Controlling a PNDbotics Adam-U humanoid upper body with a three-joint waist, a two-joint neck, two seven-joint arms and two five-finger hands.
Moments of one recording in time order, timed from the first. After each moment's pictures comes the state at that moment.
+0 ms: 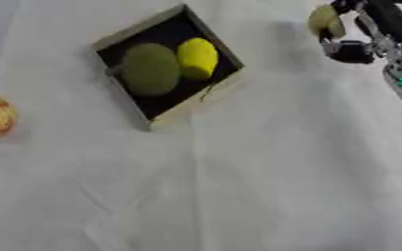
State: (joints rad) left arm -0.42 0.45 0.02 -1.98 0.17 -0.41 0.05; right arm -0.82 -0.86 0.14 -1.22 0.61 -0.10 -0.15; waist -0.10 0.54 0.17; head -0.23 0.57
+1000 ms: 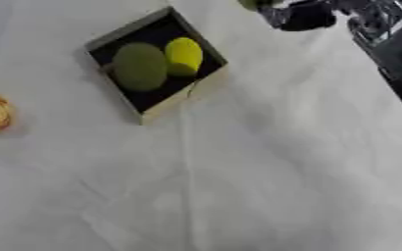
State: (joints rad) left arm -0.41 0.45 0.01 -1.98 0.19 -0.41 0.04; right arm -0.98 -0.81 0.35 -1.53 0.37 -0.16 0.12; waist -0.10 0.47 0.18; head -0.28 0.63
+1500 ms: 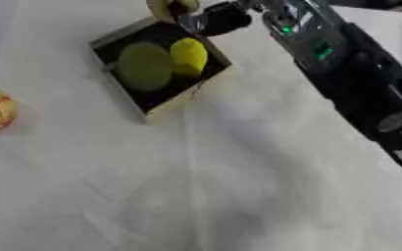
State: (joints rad) left arm -0.46 0.45 0.00 -1.98 0.20 -0.42 0.02; right arm -1.07 -0.66 0.38 -1.38 0.40 -0.22 0.16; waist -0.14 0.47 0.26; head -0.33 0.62
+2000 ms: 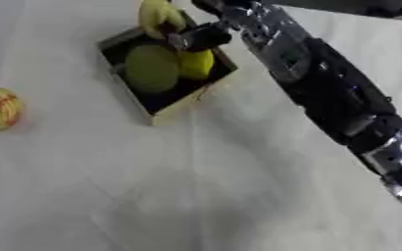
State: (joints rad) left arm -0.47 0.45 0.00 -1.98 0.21 -0.42 0.02; right arm -1.07 -0.61 0.36 -1.23 0.50 -0.30 0.18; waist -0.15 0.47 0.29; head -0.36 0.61
